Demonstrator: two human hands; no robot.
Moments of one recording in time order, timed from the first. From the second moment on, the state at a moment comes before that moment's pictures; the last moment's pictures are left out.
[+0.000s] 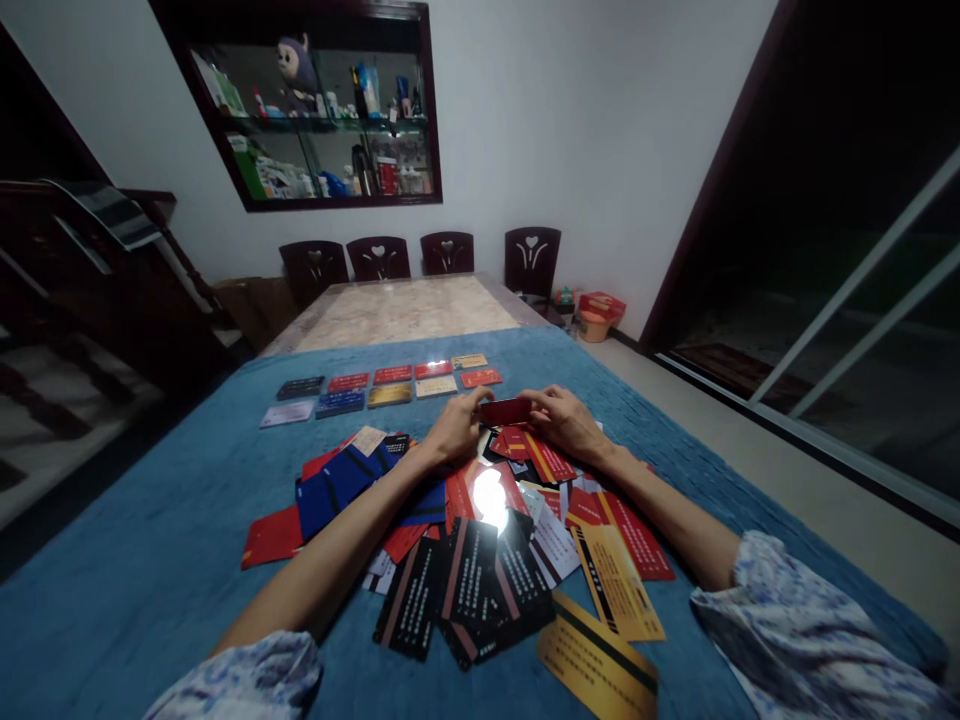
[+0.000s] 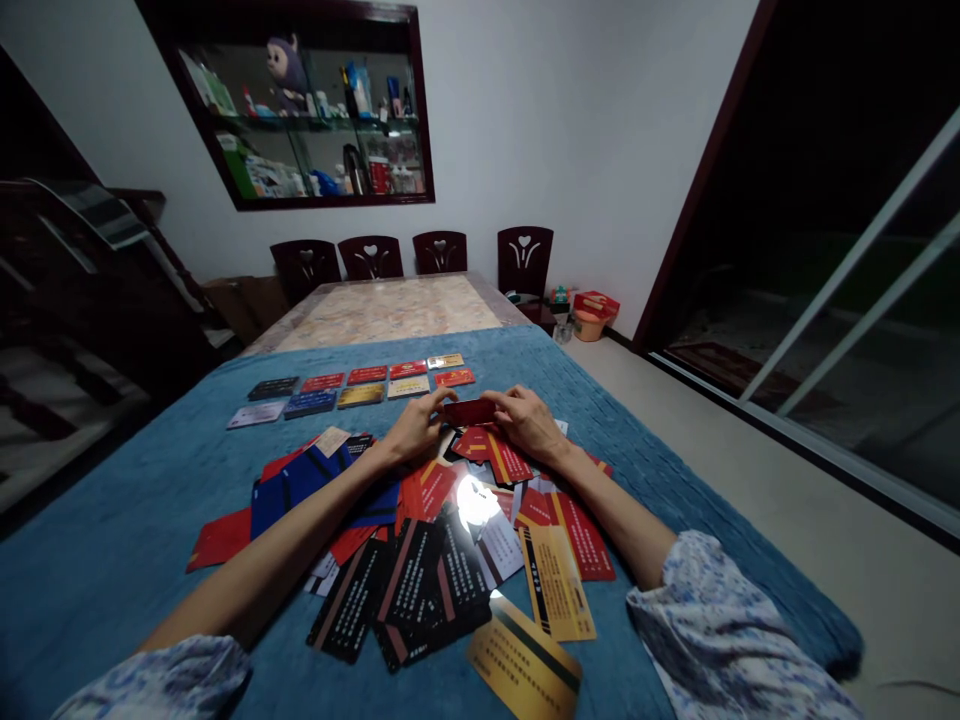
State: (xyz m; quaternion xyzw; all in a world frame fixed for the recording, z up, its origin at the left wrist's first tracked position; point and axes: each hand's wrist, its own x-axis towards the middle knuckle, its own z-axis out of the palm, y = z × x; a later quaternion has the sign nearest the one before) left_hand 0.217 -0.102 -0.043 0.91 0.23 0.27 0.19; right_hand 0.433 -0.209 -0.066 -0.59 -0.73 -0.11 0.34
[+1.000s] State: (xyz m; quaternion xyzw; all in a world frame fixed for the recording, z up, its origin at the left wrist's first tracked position) left_hand 0.215 -0.109 -0.030 0.92 0.23 0.27 0.15; right_hand 0.429 -0.204 -0.063 -0.57 -0.75 -0.22 0.27
